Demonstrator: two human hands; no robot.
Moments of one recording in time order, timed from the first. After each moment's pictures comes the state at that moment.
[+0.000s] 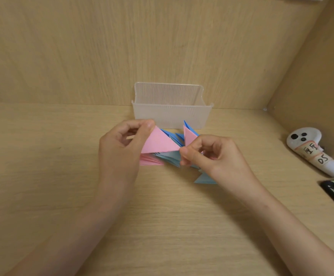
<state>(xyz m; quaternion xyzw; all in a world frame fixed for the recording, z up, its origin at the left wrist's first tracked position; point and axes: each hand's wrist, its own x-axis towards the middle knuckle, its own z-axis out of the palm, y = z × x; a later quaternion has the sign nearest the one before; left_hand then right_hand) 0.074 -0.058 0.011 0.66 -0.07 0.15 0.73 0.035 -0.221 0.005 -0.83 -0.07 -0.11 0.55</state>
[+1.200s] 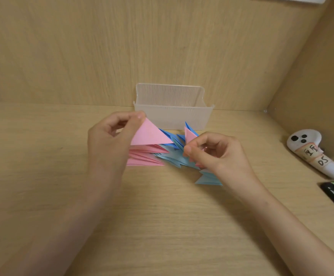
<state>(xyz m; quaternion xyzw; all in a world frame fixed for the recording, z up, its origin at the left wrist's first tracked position) 0.084 -0.044 0.018 0.66 -0.05 0.16 0.73 0.038 -0.222 0.004 -0.79 -0.06 -0.13 0.59</state>
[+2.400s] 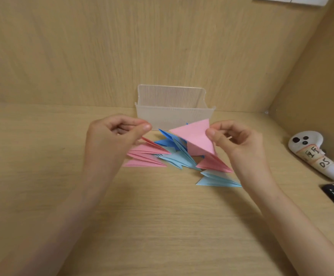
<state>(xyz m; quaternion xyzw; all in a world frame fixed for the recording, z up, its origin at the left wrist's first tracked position) 0.094 -0.034 0.018 0.71 -0.09 0.13 0.68 0.046 -0.239 0.011 -0.76 0.04 -0.24 0.60</state>
